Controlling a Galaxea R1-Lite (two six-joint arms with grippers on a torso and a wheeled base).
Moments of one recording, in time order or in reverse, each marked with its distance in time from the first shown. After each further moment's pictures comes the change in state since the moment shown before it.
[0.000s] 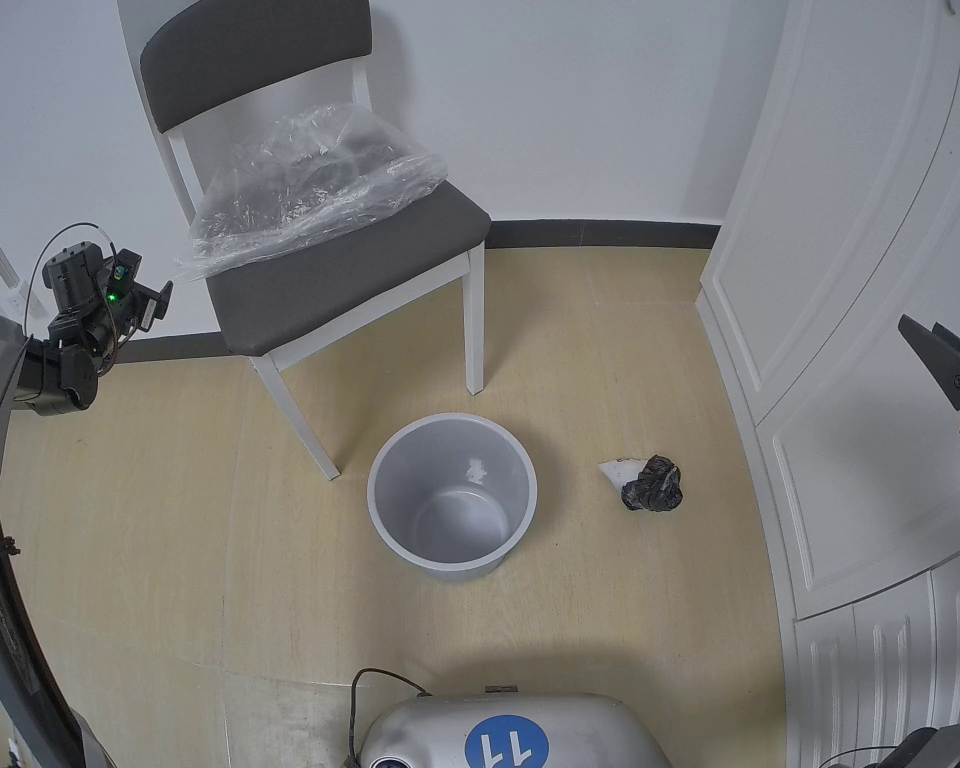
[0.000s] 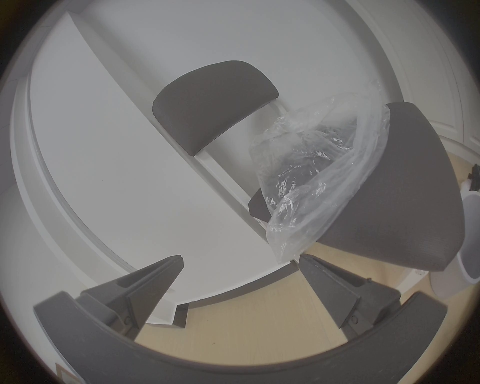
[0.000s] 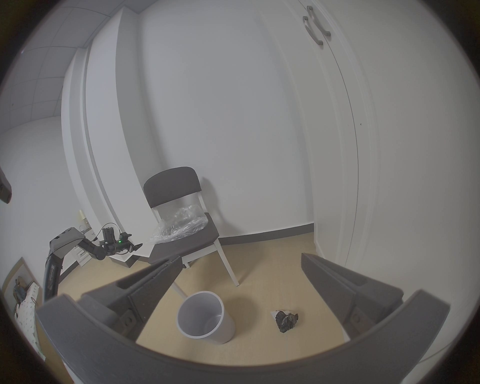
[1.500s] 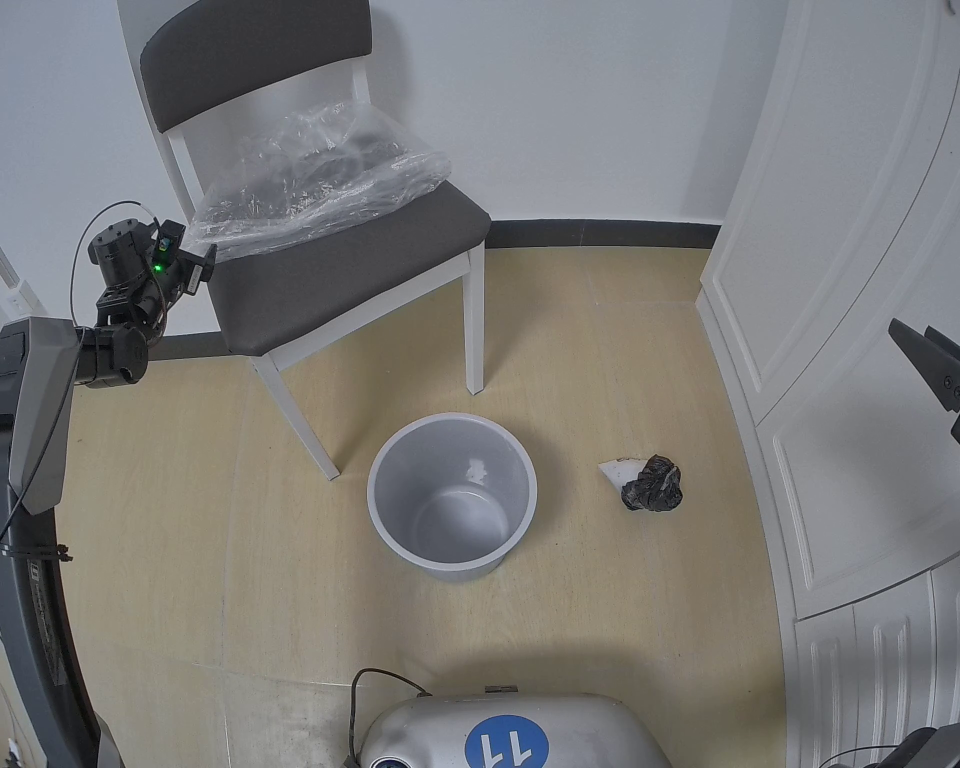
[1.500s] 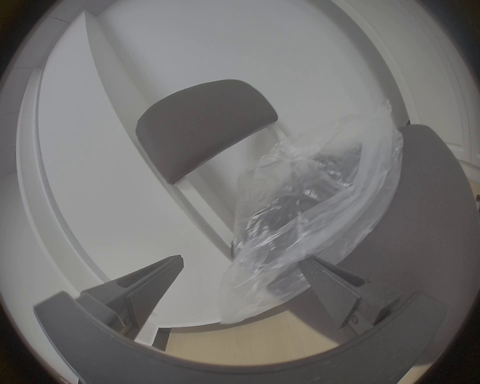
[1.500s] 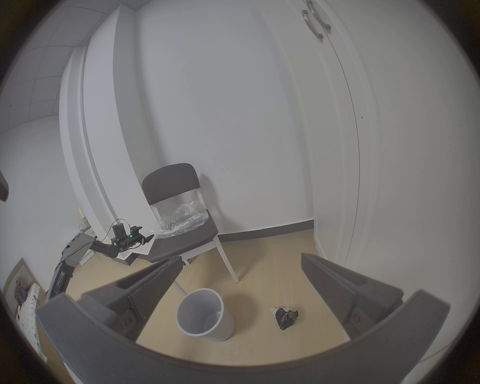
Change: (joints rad) left arm -0.097 0.217 -0.397 0.044 0.024 -0.043; right arm 0.000 0.026 0.000 -0.003 0.000 0.002
